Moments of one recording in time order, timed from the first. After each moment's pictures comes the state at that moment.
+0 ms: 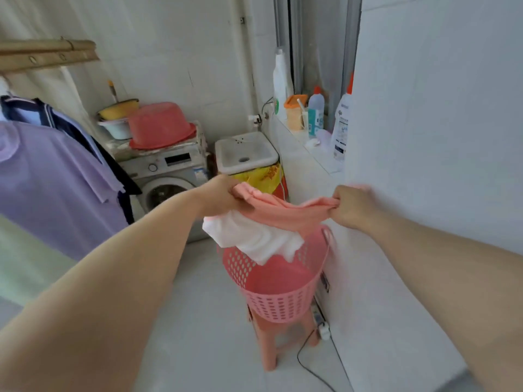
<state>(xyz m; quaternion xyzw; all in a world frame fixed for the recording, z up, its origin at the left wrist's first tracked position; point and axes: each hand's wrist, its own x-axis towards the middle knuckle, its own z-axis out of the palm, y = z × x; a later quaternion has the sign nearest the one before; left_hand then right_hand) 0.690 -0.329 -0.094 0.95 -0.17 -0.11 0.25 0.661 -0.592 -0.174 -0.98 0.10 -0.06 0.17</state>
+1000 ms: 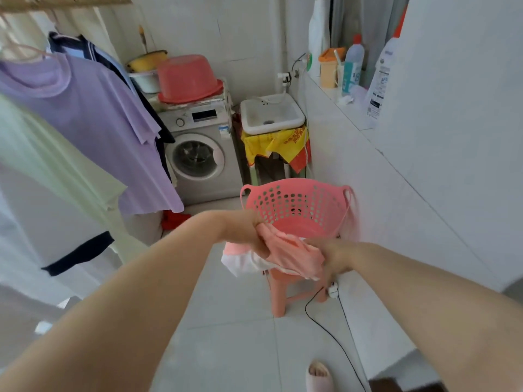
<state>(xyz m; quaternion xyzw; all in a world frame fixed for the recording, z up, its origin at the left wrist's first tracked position) 0.581 -0.286 -0.188 0.91 -0.17 -0.34 0.18 0.564 -0.500 -0.285 -0.92 -0.11 0.33 0.17</state>
